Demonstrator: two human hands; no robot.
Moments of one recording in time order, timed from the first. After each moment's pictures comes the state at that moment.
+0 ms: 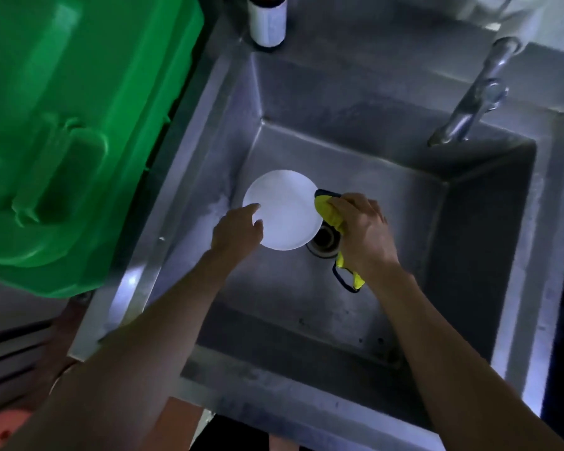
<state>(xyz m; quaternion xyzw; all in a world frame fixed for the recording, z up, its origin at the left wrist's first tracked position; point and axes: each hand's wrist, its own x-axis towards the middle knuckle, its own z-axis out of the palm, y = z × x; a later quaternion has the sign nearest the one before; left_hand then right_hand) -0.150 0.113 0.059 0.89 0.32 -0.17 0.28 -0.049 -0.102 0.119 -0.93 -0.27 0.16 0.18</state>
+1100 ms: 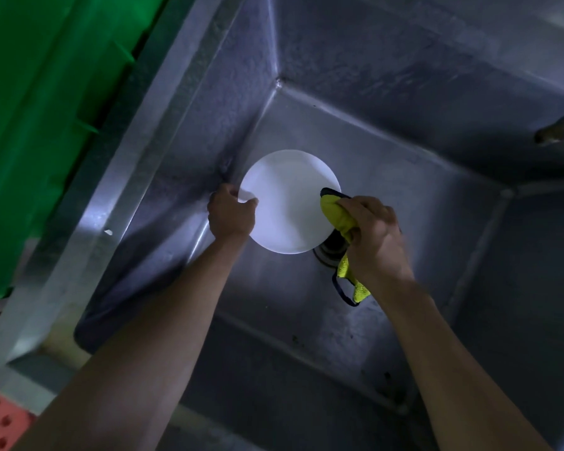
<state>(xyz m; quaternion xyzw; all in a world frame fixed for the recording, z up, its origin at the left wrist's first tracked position) -0.116 0.119 -0.047 0.70 0.61 -0.01 0.36 -0.019 -0.095 0.026 -0.91 -0.28 0.21 0.23</state>
